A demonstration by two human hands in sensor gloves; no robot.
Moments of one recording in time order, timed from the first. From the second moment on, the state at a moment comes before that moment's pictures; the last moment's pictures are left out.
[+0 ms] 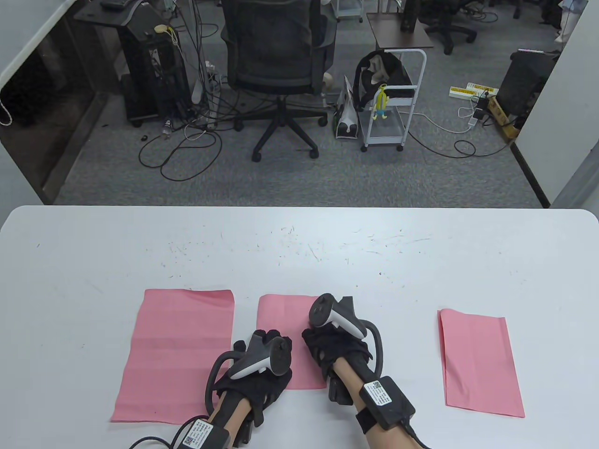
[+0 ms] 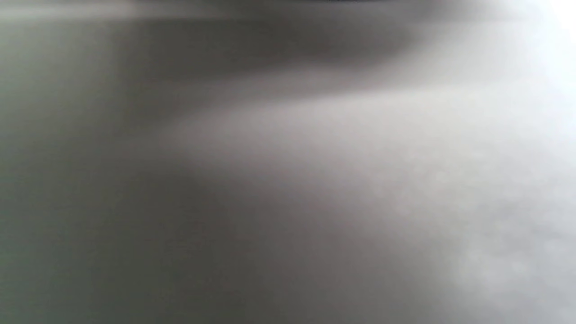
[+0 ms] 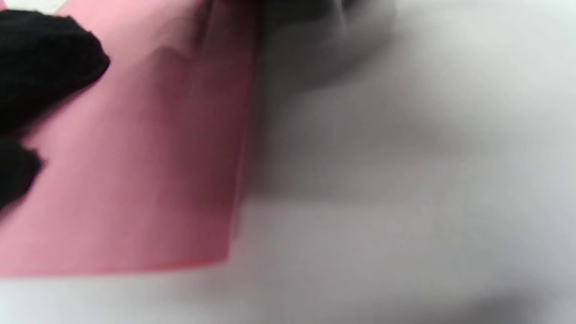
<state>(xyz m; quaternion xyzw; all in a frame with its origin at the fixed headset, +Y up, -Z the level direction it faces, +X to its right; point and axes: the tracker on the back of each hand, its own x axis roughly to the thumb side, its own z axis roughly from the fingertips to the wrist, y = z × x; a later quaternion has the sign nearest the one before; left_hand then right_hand) -0.110 -0.805 -0.329 -0.31 -0.13 -0.01 0.94 0.060 -0.779 -0.399 -0.01 0.32 0.94 0.11</state>
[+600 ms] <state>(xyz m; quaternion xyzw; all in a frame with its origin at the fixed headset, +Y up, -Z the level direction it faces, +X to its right) -0.110 -0.805 -0.329 -0.31 -0.13 -0.01 0.94 0.063 -0.787 -0.420 -0.02 0.32 0.94 0.13</state>
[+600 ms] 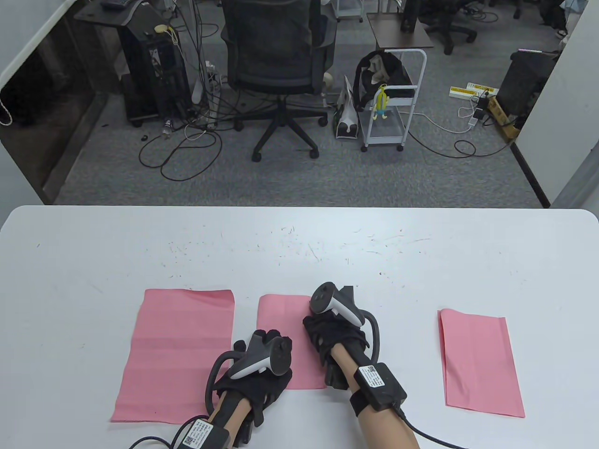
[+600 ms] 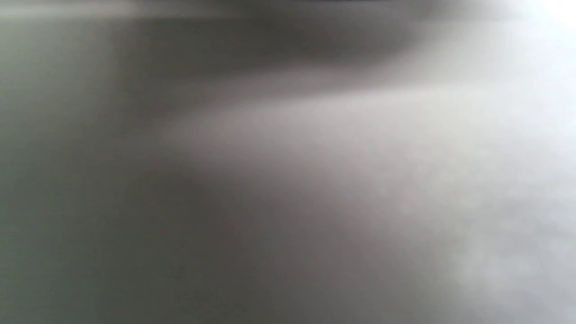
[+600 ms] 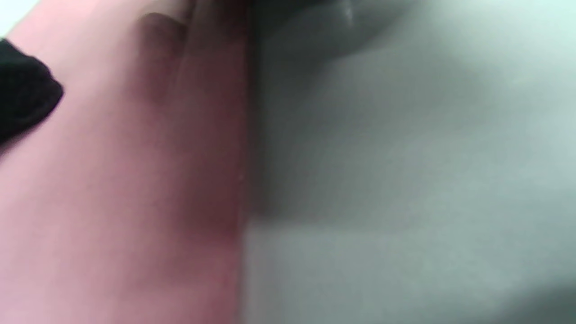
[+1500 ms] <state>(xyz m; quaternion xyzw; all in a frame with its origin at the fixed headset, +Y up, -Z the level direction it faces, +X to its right) -0.111 -0.805 -0.330 -0.31 -0.13 -0.01 0.94 0.056 -0.769 -0.352 0.07 0.29 0.95 0.08</state>
